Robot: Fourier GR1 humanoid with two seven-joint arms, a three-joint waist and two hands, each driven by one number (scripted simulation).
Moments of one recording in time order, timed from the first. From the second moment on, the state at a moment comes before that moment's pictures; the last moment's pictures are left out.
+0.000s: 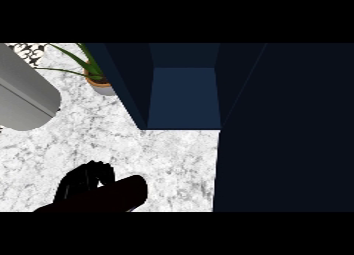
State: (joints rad) left arm 0.23 0.00 -0.11 -1.59 0.35 -0.23 -0.39; right arm 0.09 -0.06 -0.04 -2.33 -0.21 0.23 0.36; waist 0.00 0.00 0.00
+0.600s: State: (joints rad) left arm -0.01 0.00 -0.22 -1.68 0.38 0.08 -0.21; right arm 0.12 -0.04 -0.02 -2.33 -0.18 0.25 0.33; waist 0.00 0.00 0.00
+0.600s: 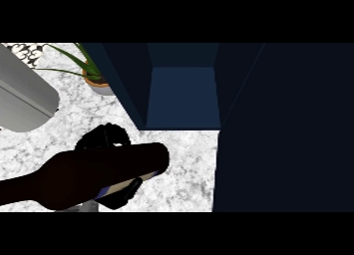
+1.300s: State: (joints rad) left arm -0.35 0.00 -0.33 -1.42 0.30 0.36 -0.23; right arm 0.10 -0.04 -0.02 -2.31 -0.16 0.24 0.33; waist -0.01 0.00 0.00
